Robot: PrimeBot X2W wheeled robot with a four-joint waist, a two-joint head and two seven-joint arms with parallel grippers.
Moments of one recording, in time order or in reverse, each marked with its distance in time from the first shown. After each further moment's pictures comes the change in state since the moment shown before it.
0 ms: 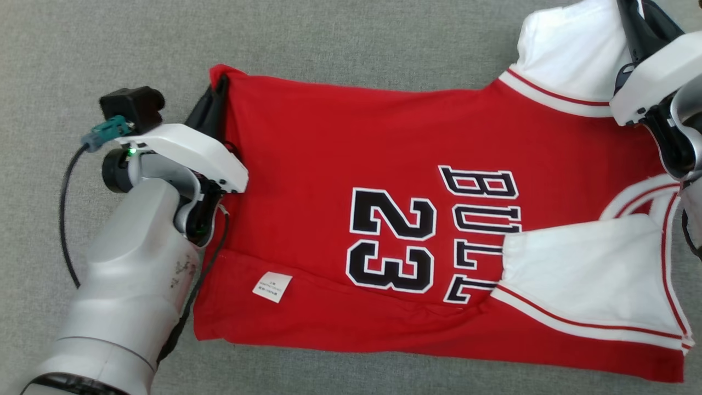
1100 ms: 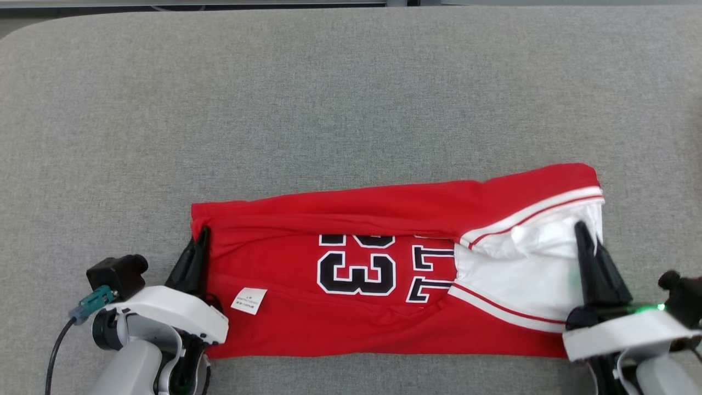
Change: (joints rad) left arm 0.625 0.121 0.153 -0.552 0.039 0.094 0.056; right arm 0.837 0.144 -0.187 -0.463 0.112 0.000 -0.306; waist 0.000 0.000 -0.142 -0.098
